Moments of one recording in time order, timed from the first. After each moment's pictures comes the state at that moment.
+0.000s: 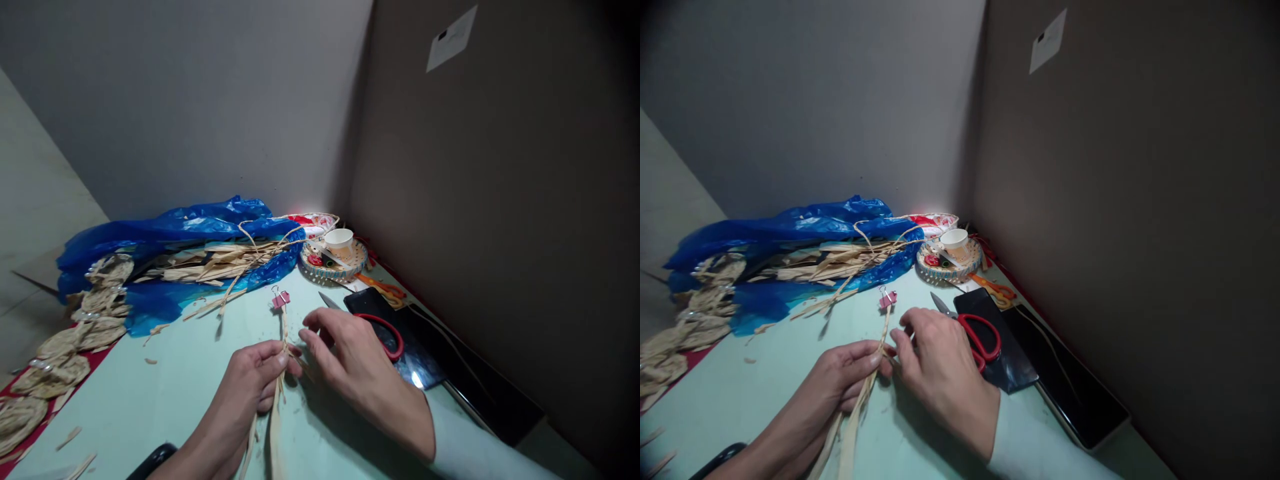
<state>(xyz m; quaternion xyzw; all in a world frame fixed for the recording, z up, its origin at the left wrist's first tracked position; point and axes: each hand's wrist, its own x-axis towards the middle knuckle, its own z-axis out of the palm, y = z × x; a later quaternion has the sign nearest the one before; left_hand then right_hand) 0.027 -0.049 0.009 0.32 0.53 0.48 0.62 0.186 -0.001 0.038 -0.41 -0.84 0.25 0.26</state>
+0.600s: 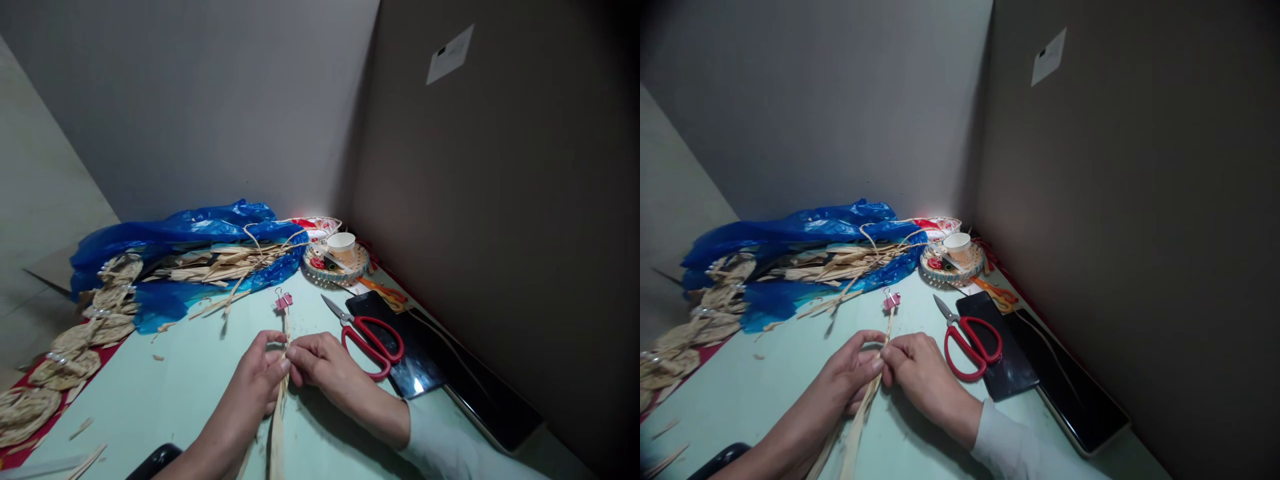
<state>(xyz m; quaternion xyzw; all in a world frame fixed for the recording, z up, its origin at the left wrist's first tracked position) 0.027 -0.051 0.002 0.39 0.52 0.49 0.58 0.162 0.009 0.005 -0.32 -0.75 0.53 0.25</state>
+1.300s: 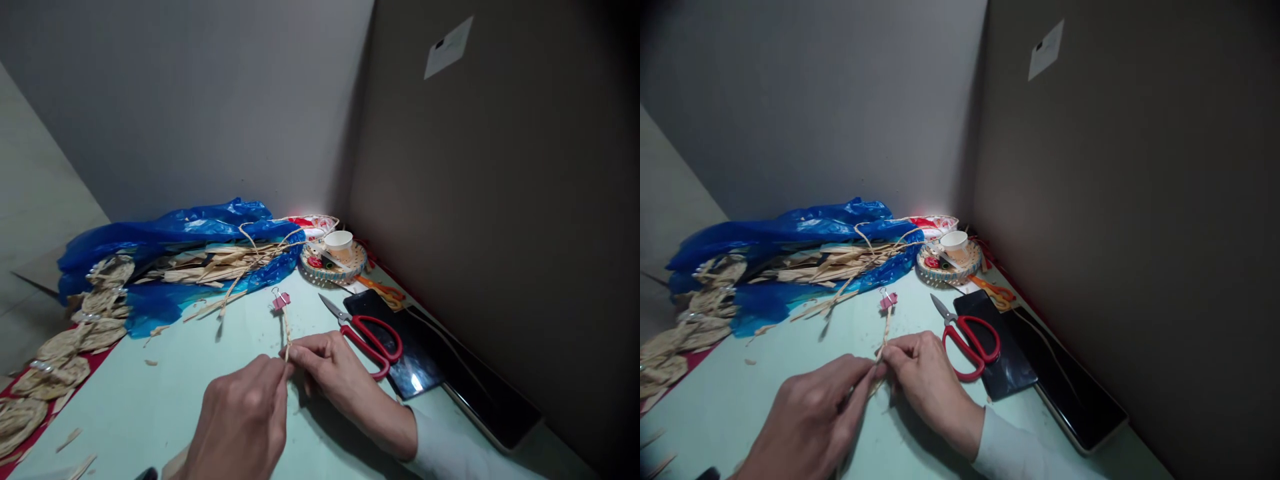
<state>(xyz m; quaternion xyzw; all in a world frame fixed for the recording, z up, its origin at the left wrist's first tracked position) 0.026 -0.074 0.021 0.74 0.62 0.24 0.00 0.165 0.005 0.005 -0.32 -0.65 0.62 0.29</state>
